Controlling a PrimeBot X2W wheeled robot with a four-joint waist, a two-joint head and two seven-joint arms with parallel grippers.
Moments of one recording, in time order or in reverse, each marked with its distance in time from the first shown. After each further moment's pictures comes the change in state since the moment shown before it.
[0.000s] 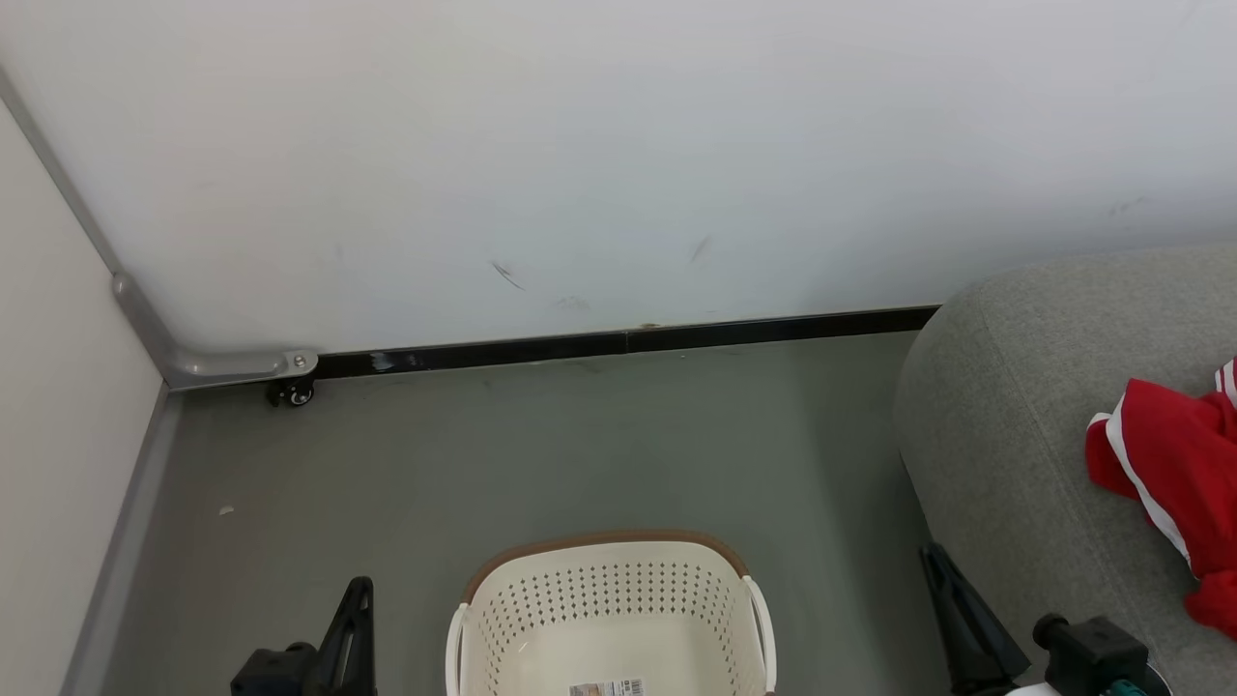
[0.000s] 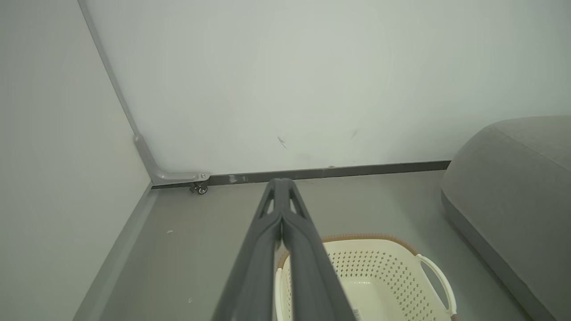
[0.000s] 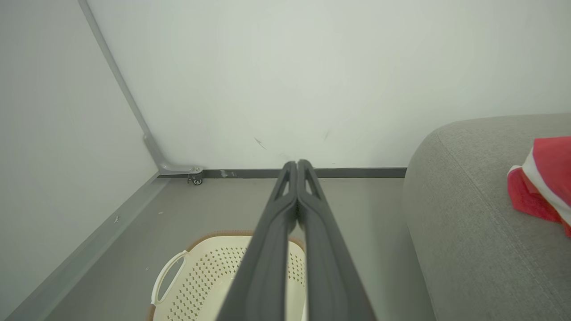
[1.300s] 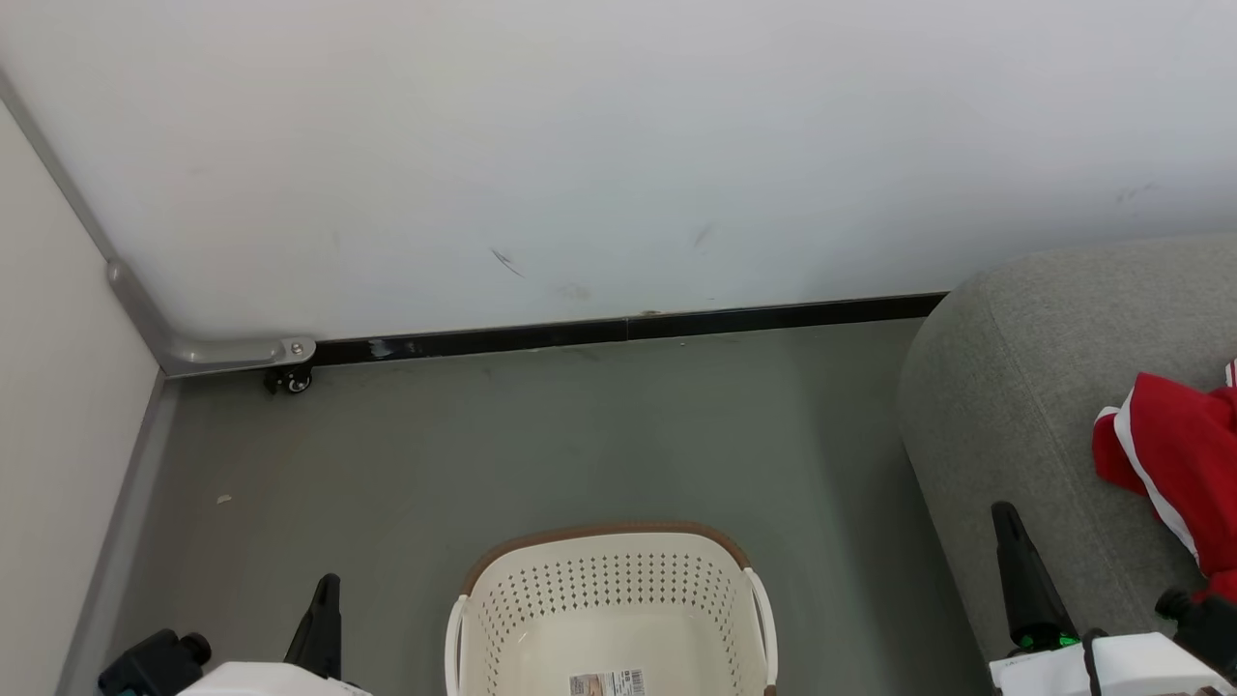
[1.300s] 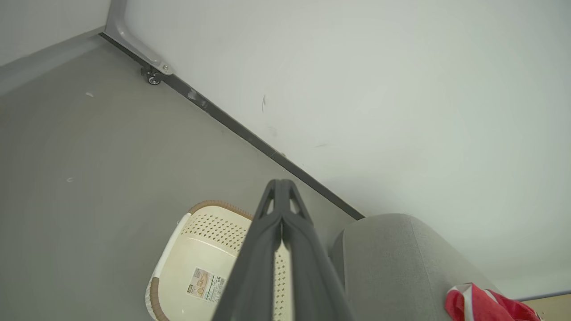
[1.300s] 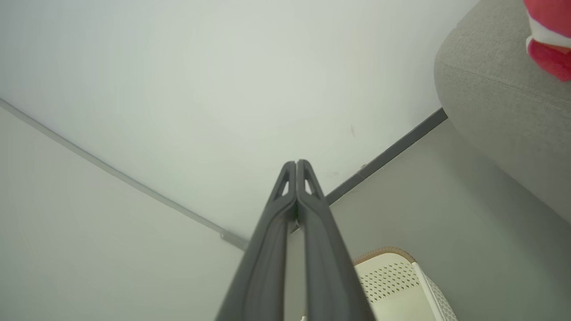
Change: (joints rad) left arm -0.002 -0.081 0.182 -0.033 -0.616 -0.180 0.149; right arm -0.049 -0.024 -0.041 -0.014 0.740 -0.001 0.094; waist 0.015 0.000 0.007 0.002
